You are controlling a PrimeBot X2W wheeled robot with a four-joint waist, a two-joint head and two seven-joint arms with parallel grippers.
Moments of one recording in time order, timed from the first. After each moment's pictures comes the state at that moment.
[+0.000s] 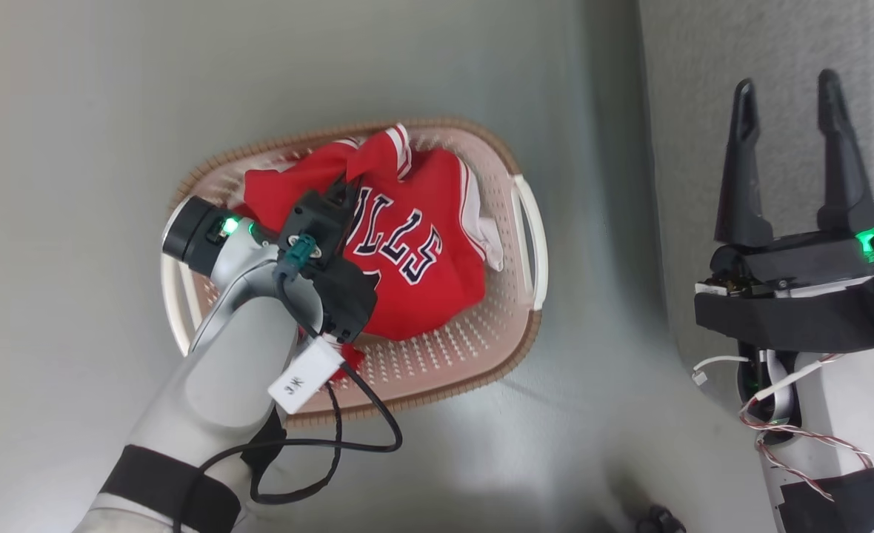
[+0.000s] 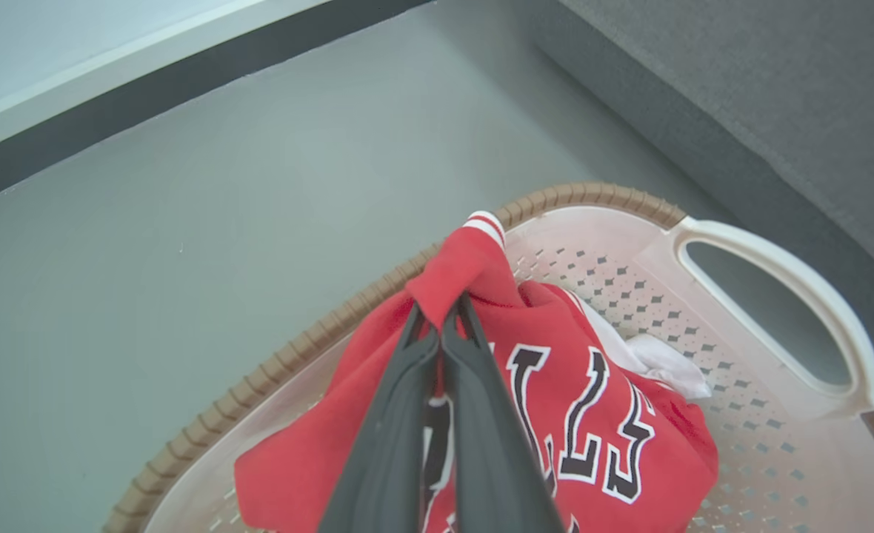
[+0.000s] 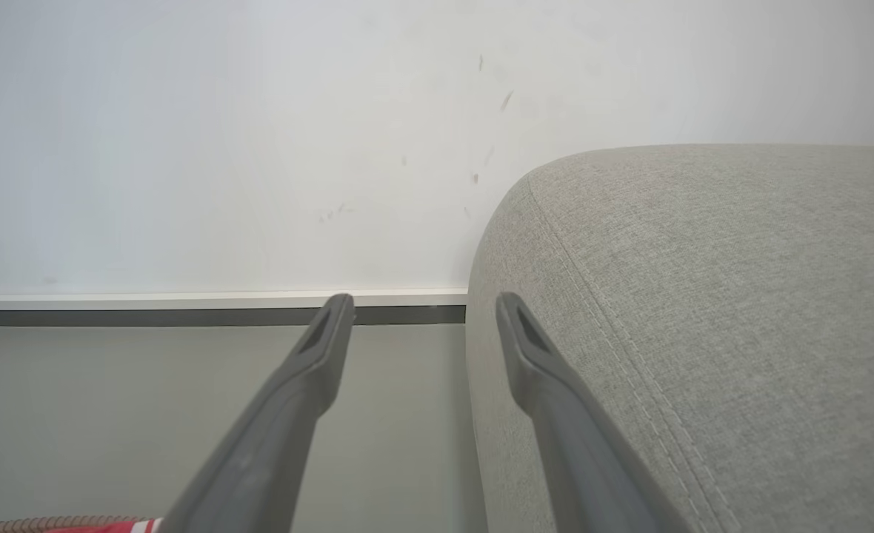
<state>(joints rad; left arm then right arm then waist) -0.85 0.04 -0.50 0.88 -0.10 -0.03 -0.25 -0.46 -0.08 0.12 -0.07 0.12 -0.03 -0.26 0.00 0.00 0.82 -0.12</state>
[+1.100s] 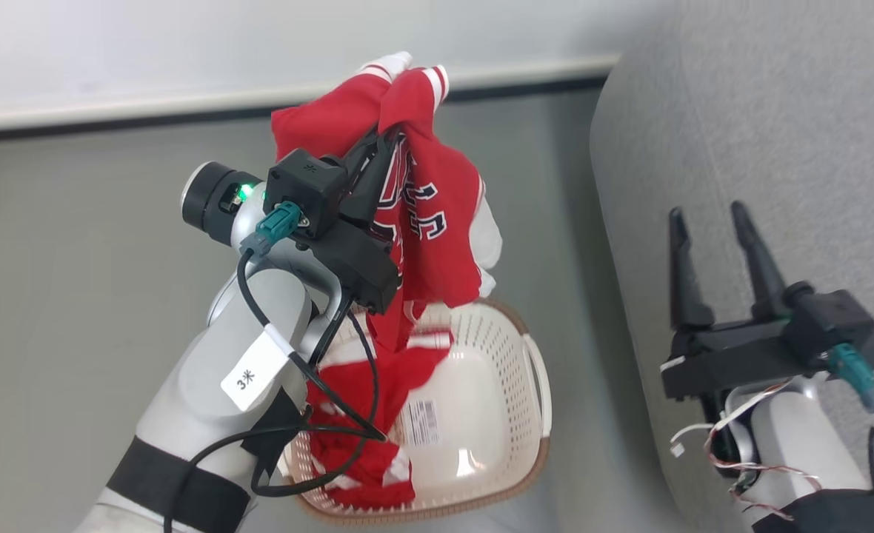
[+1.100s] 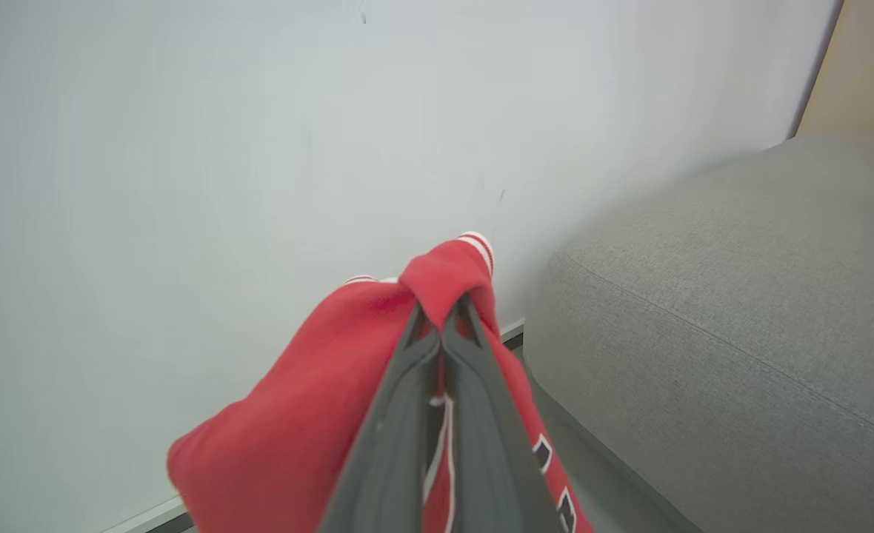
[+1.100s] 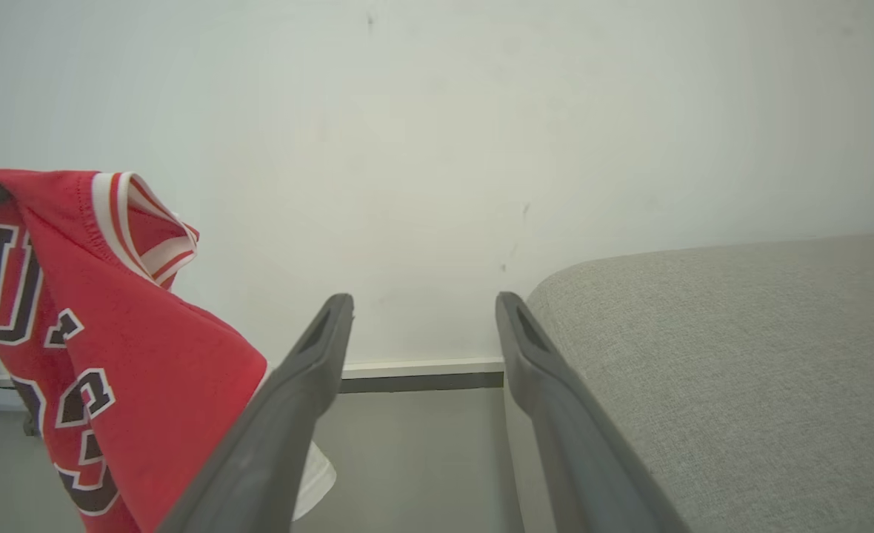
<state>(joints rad) -0.85 0.04 -0.49 0.68 -0.30 -0.09 -0.25 -0.40 -0.07 0.12 0.25 0.18 0.04 -0.26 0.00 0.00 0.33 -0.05</state>
